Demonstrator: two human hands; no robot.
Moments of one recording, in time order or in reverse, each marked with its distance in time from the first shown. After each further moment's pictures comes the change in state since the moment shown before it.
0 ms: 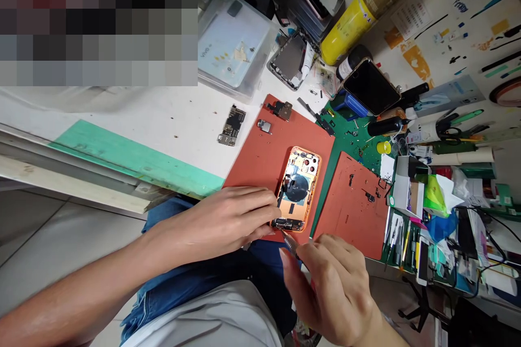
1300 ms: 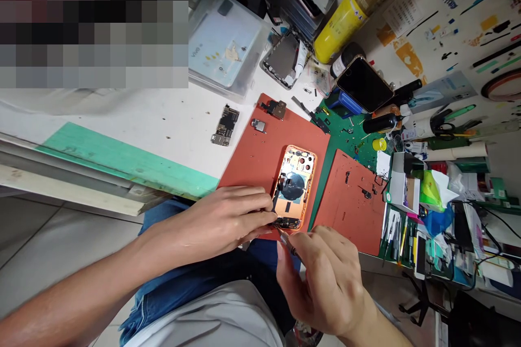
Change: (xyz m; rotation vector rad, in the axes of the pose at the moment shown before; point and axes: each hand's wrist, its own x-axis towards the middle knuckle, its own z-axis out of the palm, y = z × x) left_hand 0.002 -0.001 0.000 0.003 0.032 0.050; right_hand 0.004 -0.003 0.006 0.052 0.007 0.029
